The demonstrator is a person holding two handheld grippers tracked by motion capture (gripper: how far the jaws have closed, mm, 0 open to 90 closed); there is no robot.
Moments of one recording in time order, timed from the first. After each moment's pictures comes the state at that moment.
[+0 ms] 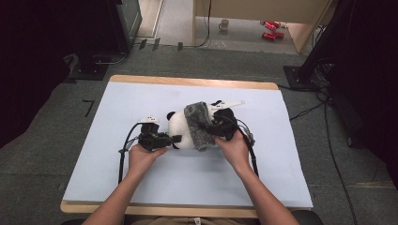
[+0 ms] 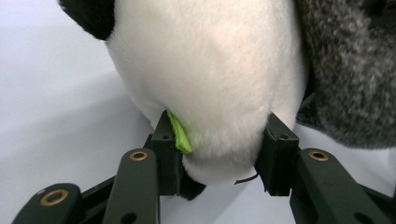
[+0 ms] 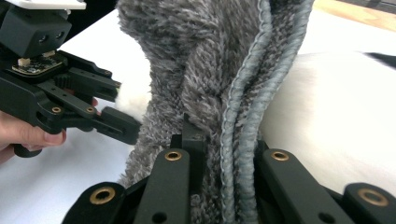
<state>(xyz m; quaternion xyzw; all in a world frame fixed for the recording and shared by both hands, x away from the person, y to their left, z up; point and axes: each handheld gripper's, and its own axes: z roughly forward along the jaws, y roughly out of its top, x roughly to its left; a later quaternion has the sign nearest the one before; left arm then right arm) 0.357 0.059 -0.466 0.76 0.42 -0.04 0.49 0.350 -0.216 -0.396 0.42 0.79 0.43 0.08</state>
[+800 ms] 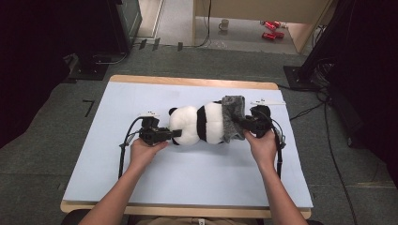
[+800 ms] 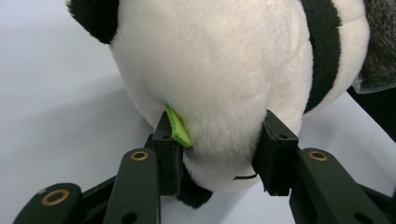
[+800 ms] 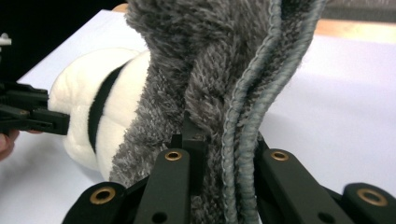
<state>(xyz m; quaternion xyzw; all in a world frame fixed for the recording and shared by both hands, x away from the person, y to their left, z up) 0.376 0.057 -0.467 0.76 0.43 -0.05 0.49 0.348 -0.312 -0.396 0.53 0.71 0.45 0.11</state>
